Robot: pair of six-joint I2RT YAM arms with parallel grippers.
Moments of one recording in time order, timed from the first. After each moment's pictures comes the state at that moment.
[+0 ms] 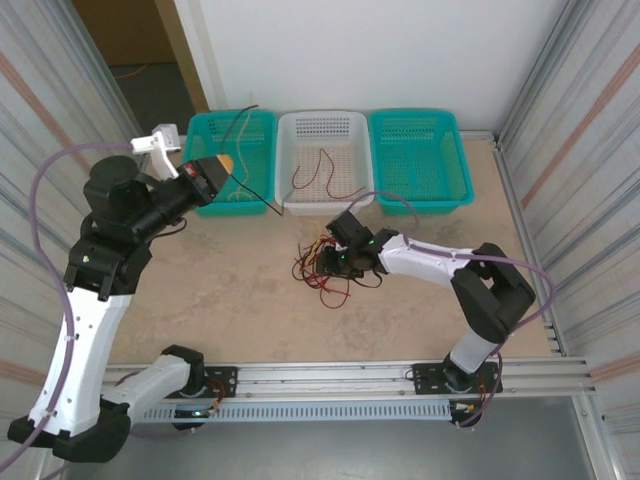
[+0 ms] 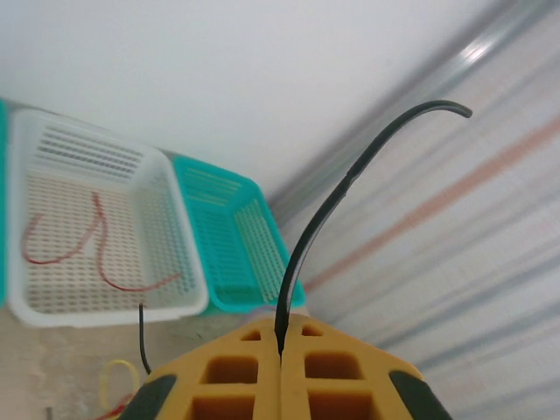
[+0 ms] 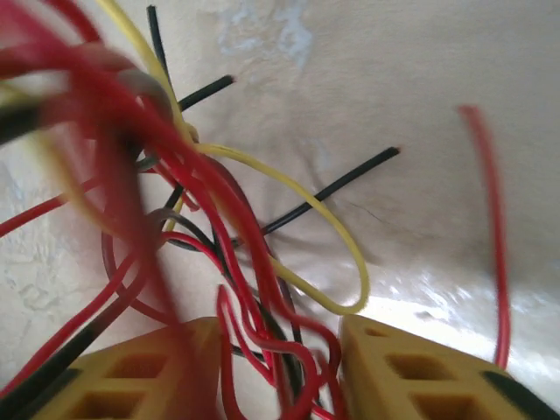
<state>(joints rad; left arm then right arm) -0.28 0.96 1.43 -0.61 0.35 -0.71 0.79 1.64 1.01 -0.40 -0.13 0.81</state>
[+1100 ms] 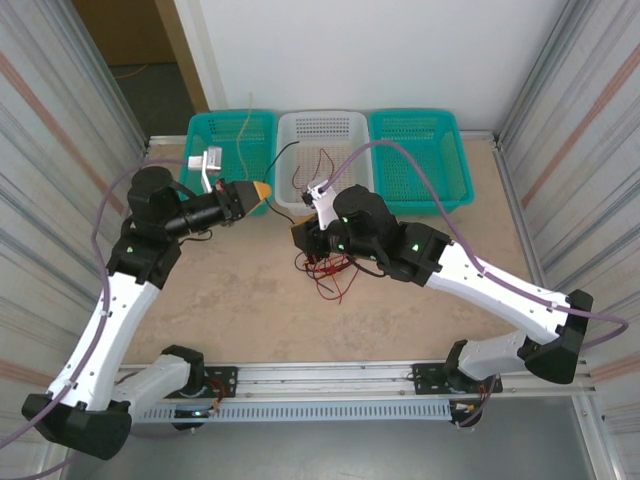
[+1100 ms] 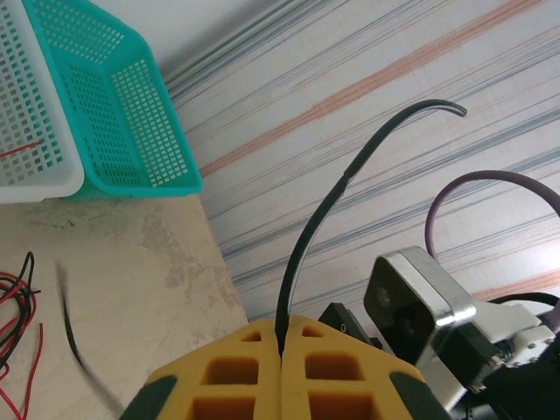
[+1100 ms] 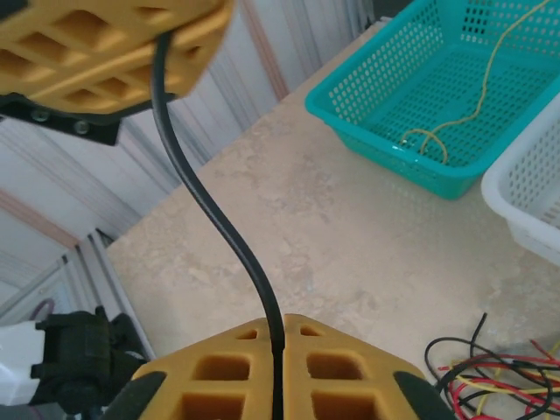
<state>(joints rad) -0.29 0.97 1.10 -0.25 0.78 -0.94 1.04 1.32 1.36 -0.47 0.00 0.37</state>
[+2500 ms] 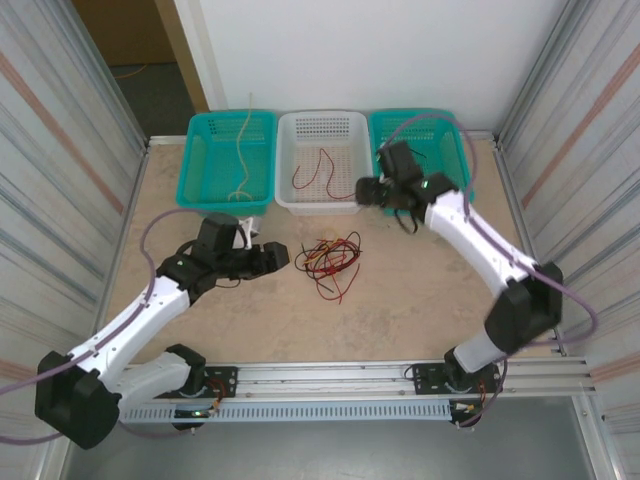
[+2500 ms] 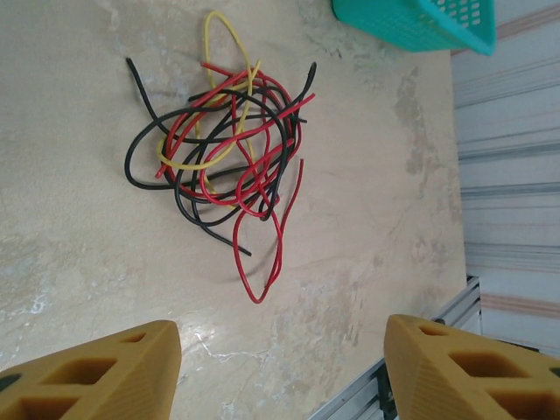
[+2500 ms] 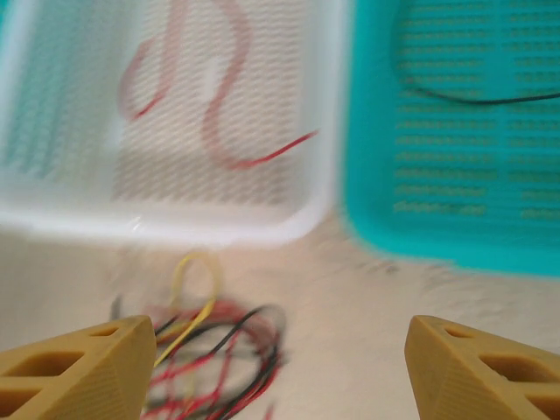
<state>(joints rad) -0.51 1.03 0.75 -0.45 0.42 -0.73 0.55 1.49 1.36 -0.71 0.17 0.42</state>
